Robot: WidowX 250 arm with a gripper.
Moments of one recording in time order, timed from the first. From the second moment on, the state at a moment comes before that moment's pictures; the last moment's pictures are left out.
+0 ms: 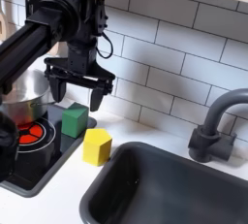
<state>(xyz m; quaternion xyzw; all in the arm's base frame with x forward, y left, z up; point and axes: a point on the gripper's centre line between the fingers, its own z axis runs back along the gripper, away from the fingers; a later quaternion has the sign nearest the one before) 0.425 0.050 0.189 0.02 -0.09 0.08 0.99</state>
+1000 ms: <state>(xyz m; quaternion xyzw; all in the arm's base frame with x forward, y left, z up) 0.426 0.053 0.171 0.02 -0.08 0.07 0.99</state>
